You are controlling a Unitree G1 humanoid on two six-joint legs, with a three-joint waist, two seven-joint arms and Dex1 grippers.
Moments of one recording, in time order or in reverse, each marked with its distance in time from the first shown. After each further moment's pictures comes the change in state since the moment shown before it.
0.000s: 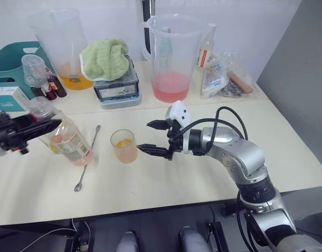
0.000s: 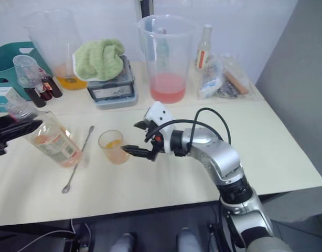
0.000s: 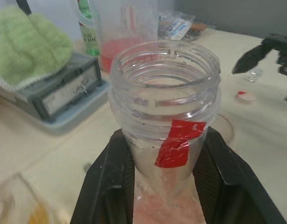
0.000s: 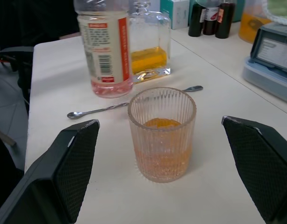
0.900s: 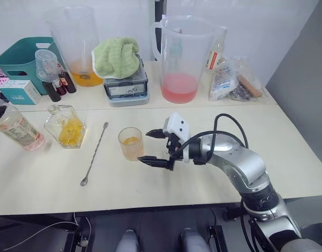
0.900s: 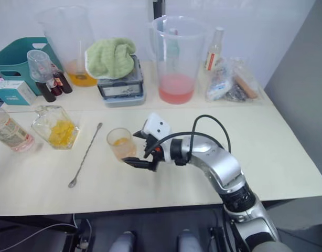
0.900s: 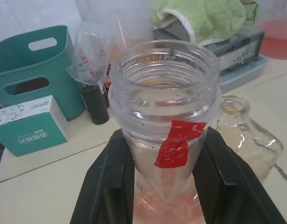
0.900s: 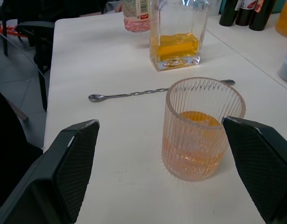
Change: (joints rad) left arm -0.544 0.041 -0.220 0.827 0.452 -0.435 0.040; right arm 0.076 -0.045 0.043 -0.111 -0.036 0.007 0.000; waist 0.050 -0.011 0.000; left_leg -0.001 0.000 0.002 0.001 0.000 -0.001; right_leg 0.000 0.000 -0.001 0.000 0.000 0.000
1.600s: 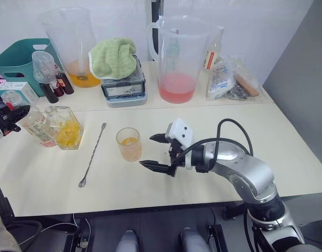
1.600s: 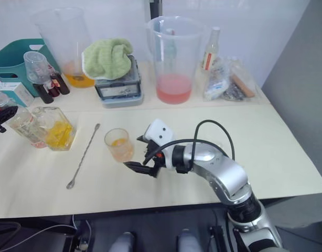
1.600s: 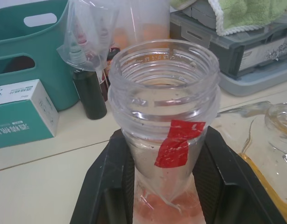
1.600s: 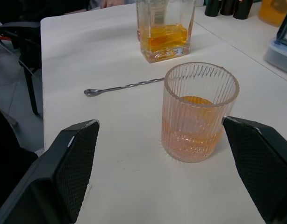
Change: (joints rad) left arm -0.299 -0.119 -0.146 0.339 0.153 -0.145 0.145; right arm 0.061 -0.010 -0.016 -0.127 0.041 0.100 -0.109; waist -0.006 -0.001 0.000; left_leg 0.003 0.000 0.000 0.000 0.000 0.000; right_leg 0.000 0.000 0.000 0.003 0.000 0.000
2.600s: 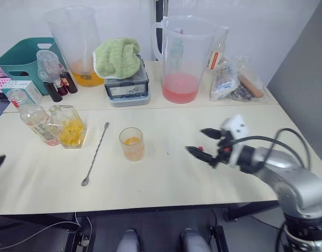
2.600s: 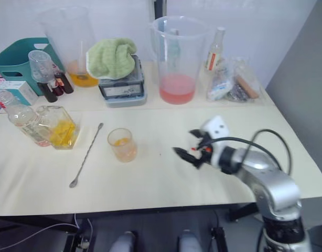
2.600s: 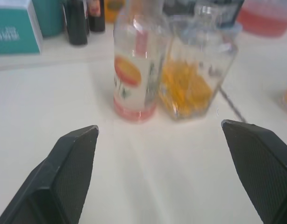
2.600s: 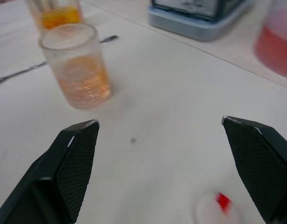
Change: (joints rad) left arm 0.939 -0.031 0.510 -0.527 -0.286 0.257 -0.346; right arm 0.353 -0.226 -0.480 -0.030 0.074 -0.054 -0.013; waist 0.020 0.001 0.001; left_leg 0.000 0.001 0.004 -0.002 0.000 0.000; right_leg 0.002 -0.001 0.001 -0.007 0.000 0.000
